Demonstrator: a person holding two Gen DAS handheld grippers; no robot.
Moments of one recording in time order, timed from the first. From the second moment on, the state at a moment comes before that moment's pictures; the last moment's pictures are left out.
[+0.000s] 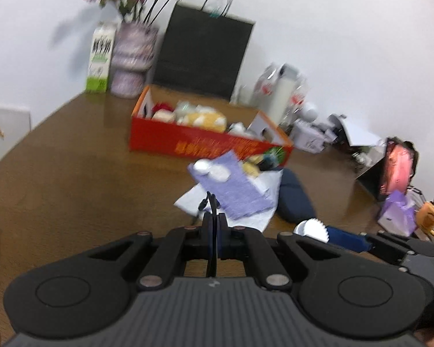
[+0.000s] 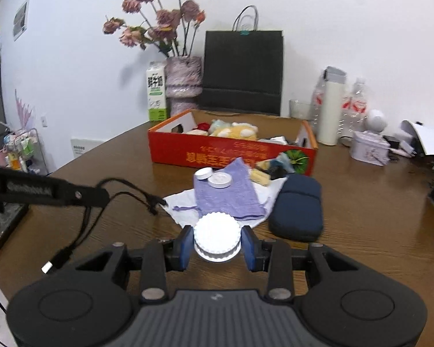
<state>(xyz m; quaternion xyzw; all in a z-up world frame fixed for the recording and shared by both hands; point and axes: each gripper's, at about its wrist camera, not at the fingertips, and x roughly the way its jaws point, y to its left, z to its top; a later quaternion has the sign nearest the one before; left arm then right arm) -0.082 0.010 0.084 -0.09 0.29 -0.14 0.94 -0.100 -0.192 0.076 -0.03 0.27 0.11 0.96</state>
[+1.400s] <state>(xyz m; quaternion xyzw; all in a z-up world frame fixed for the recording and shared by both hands) 0.250 0.032 0.088 -0.06 0.32 -0.09 0.94 0.282 -0.158 0.059 0.05 0.42 0.16 0.89</state>
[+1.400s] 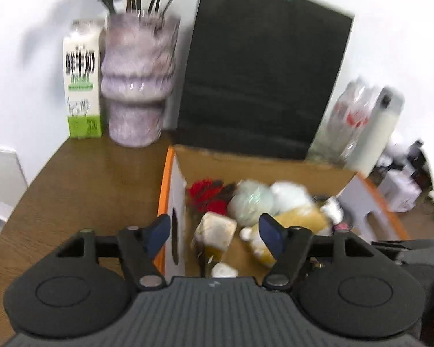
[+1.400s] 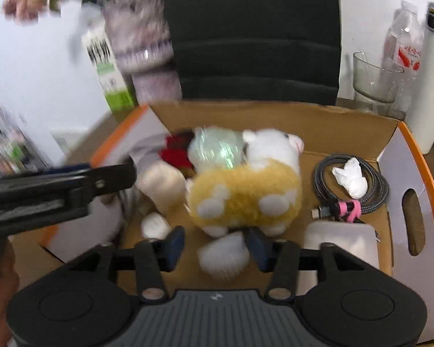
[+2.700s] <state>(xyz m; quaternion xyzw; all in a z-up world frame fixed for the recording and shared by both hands) -0.017 -0.012 0.000 0.02 0.34 -0.04 0.94 -0.042 -0.198 0.015 0.00 0.28 0.03 0.96</state>
